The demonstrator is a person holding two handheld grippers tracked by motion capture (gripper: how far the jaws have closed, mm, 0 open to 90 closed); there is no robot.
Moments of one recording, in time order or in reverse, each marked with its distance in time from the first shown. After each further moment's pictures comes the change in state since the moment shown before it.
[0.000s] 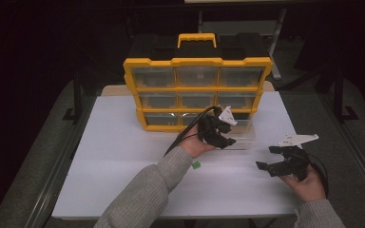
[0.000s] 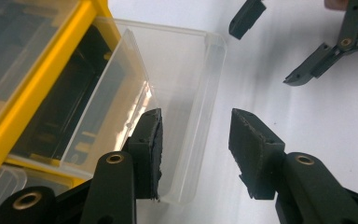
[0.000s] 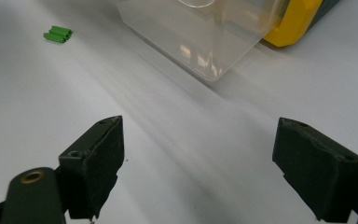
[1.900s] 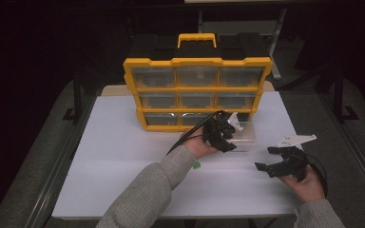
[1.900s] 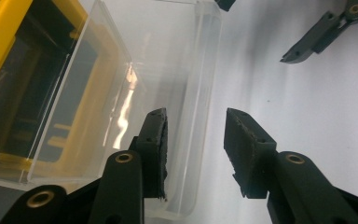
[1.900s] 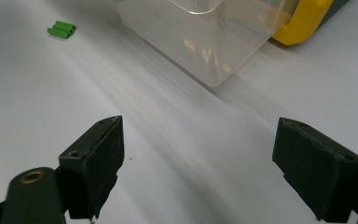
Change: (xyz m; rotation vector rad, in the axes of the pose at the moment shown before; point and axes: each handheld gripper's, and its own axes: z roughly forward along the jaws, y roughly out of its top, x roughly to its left) left arm -0.005 0.004 0.013 0.093 -0.077 0.052; right arm 0.003 0.000 0.002 0.014 0.014 -0.001
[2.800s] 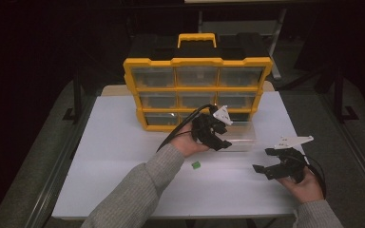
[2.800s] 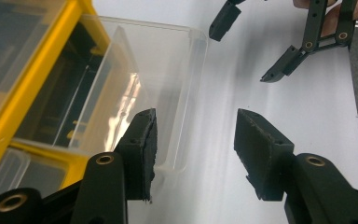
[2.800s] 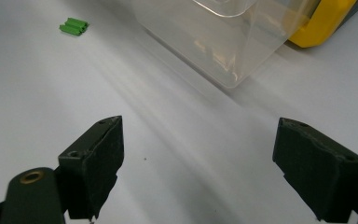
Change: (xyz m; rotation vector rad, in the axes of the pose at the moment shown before) left arm -0.002 -0.011 -0.048 -0.101 0.011 -0.034; right arm 0.009 0.002 0.001 0.012 0.011 -0.020
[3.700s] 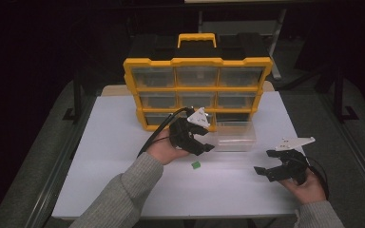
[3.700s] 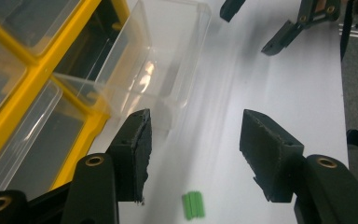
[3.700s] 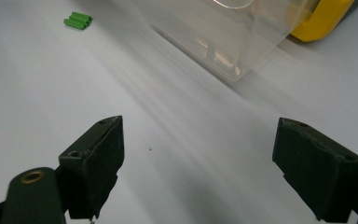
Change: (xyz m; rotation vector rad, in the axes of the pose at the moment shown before) left arm -0.010 -0.039 -0.043 -0.024 0.050 -0.043; right arm 0.003 -0.002 -0.005 0.011 0.003 -0.004
